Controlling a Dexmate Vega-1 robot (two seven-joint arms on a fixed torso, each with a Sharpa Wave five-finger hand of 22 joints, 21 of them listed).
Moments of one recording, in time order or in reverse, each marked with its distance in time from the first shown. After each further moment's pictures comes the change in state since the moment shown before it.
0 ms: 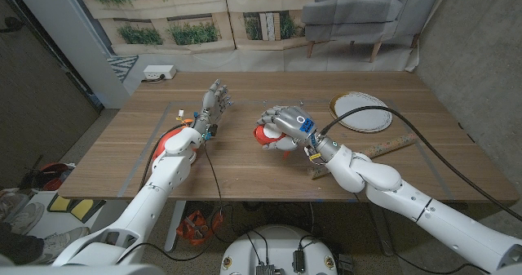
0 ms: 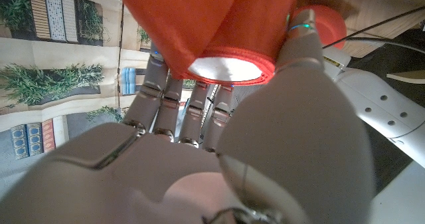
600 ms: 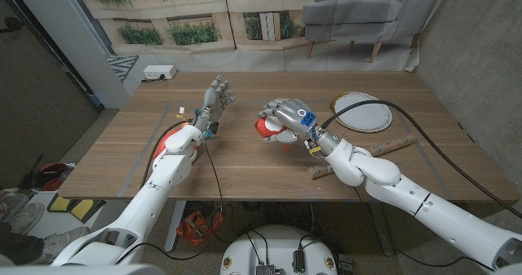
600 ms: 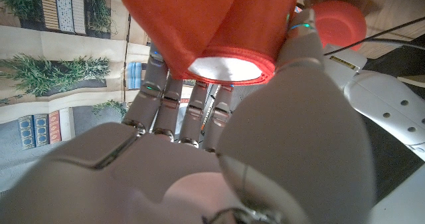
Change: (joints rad) left arm -0.001 0.008 0.011 -0.024 -0.008 -0.017 0.000; left_hand 0.000 0.000 0.000 0.000 0.000 -0.004 -0.004 0.000 0.000 0.000 0.000 0.000 0.000 0.000 0.000 0.000 0.000 0.000 0.000 0.000 0.000; right arm 0.032 0.007 0.001 0.011 -0.003 -0.016 -0.004; right_hand 0.000 0.000 0.000 0.000 0.000 0.001 0.000 -0.003 0.004 0.003 0.003 0.000 0.000 0.000 0.000 -0.011 0.030 -0.004 0.004 0.018 -0.003
